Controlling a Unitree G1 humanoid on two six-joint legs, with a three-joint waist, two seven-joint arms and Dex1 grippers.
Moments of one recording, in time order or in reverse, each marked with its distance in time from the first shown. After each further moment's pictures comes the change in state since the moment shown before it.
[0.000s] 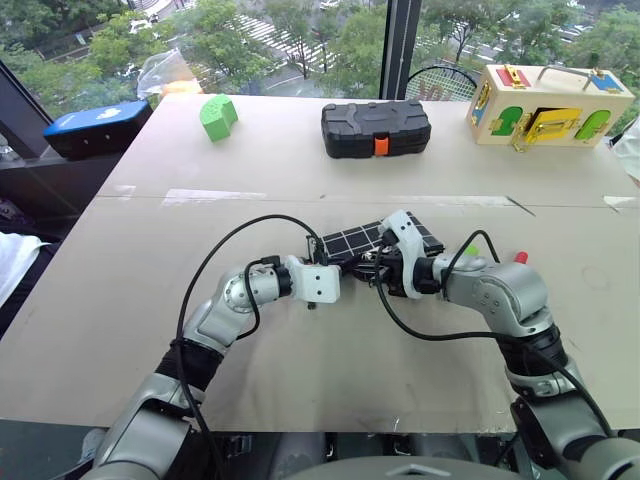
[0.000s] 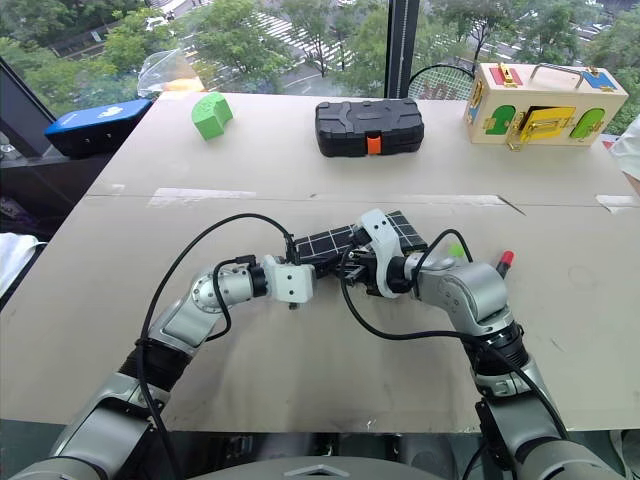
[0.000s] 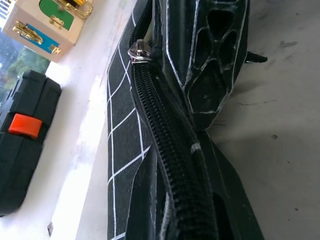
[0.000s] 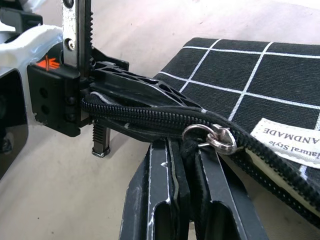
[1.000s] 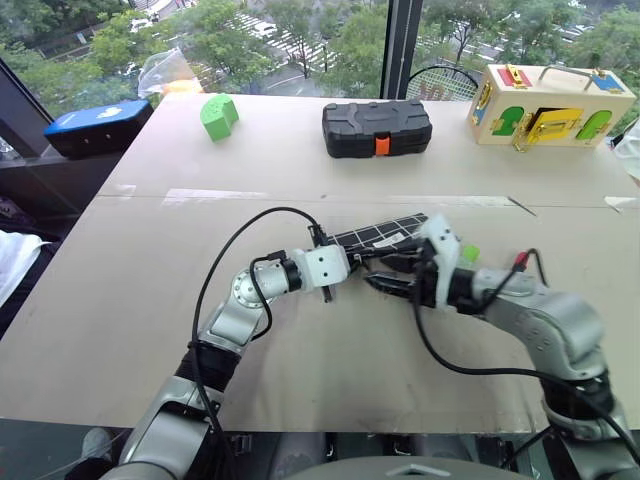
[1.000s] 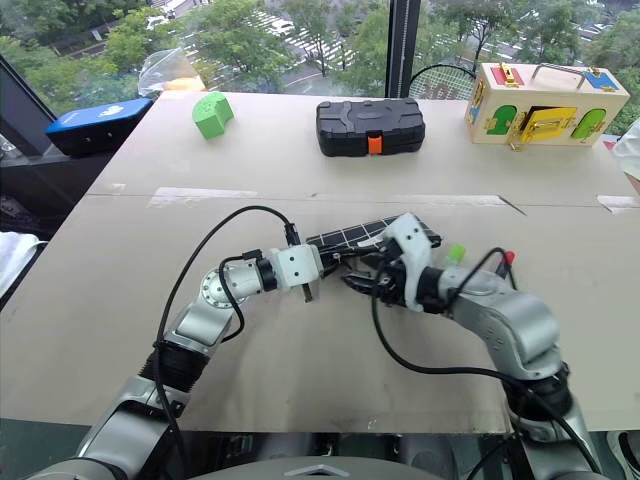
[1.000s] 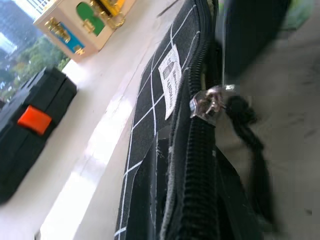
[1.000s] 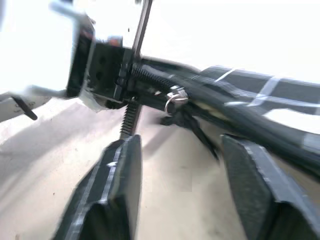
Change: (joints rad) left arm 0.009 -0.082 0.057 -0.032 -0.152 0.130 -0.021; right arm 0.215 -0.139 -0.187 -0.351 0.086 -0.062 0.055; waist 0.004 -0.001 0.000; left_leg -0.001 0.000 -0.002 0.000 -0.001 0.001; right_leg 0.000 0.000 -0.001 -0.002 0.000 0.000
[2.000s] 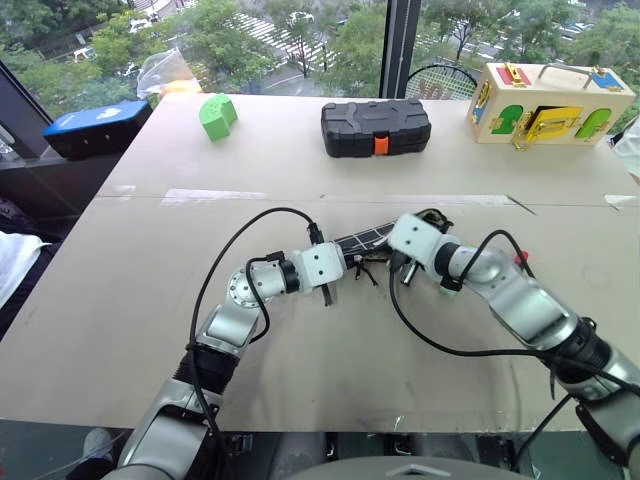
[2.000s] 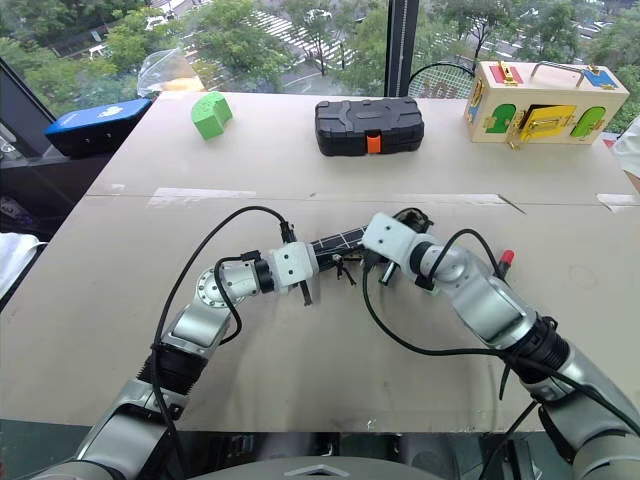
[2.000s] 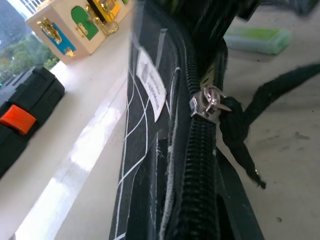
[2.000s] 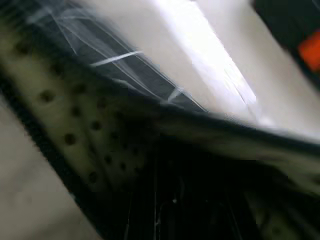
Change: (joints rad) left arm 0.009 -0.010 -0.002 -0.031 -0.075 0.051 -0.064; right arm -0.278 -0.252 0.601 0.322 -0.652 -0.465 -0.104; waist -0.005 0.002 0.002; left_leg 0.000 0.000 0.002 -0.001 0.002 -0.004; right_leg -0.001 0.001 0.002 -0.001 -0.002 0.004
